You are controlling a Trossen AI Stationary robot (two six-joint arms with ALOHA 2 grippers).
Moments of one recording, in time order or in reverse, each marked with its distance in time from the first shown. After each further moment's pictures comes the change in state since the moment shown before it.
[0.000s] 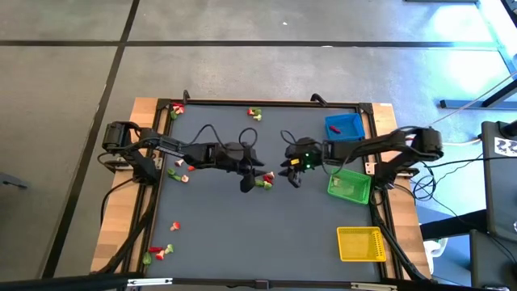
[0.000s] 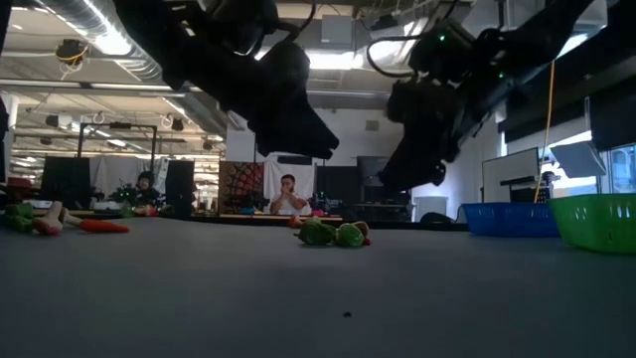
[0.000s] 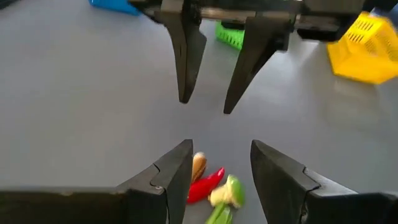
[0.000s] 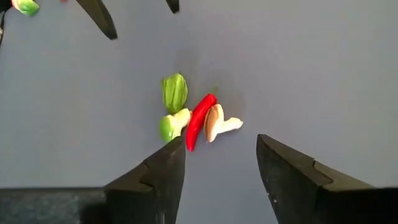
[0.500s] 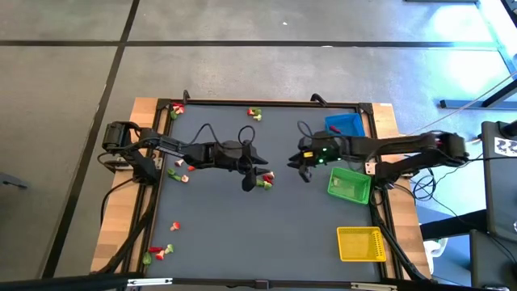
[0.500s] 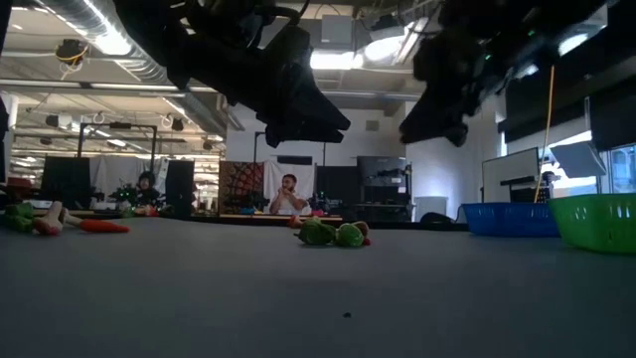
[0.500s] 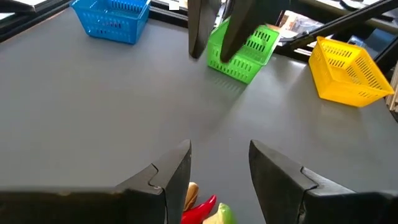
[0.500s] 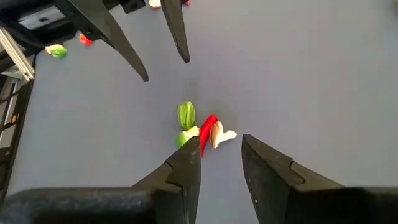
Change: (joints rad) left arm 0.000 0.000 0.000 0.107 0.000 0.007; right arm 0.000 -0.268 0.001 -0.190 0.059 0.066
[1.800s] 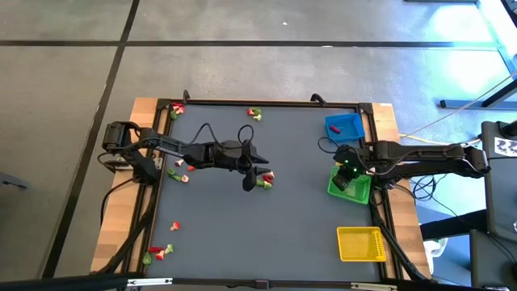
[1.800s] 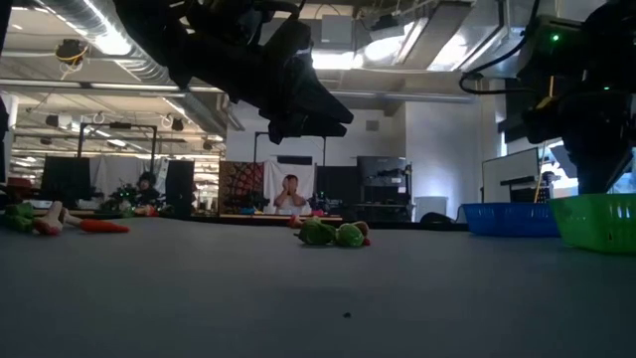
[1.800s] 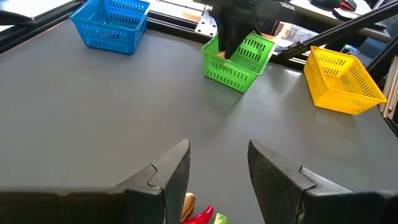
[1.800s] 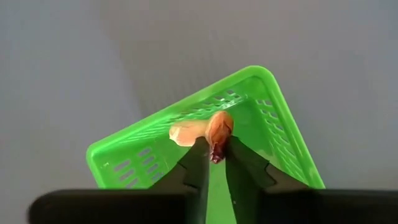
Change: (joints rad) left arm 0.000 0.000 0.000 0.037 0.000 0.006; right arm -0.001 -0.424 -0.199 -0.831 0.001 0.301
